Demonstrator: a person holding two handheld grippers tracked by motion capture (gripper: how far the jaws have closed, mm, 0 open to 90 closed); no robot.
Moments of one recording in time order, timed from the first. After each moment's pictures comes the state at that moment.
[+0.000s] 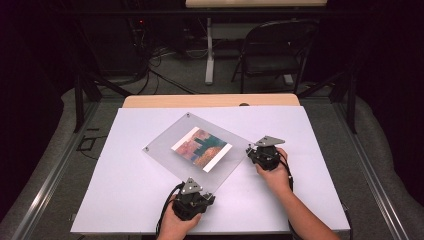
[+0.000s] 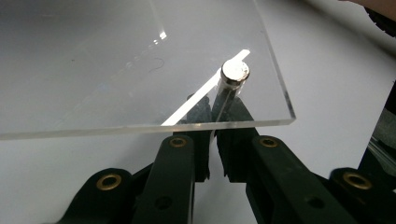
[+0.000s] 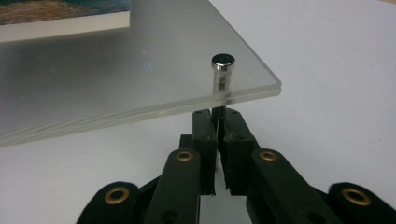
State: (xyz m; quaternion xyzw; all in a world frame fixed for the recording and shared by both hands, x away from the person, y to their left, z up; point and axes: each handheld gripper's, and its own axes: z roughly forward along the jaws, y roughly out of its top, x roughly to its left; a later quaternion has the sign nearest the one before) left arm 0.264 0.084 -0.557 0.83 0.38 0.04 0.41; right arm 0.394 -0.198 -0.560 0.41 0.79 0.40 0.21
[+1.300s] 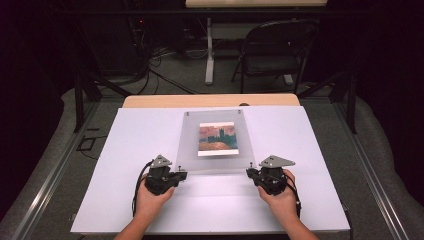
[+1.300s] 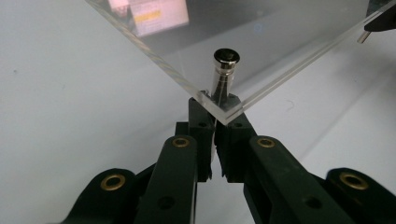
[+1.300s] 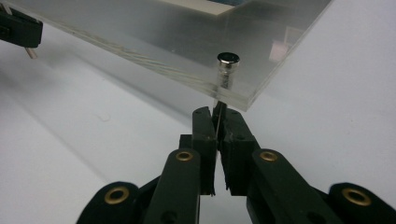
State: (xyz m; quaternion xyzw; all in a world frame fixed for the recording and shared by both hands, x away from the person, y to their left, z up) left arm 0.322 0.158 -0.538 0.80 0.44 0.07 0.41; right arm 0.309 -0.192 -0.534 0.43 0.78 0.42 0.18
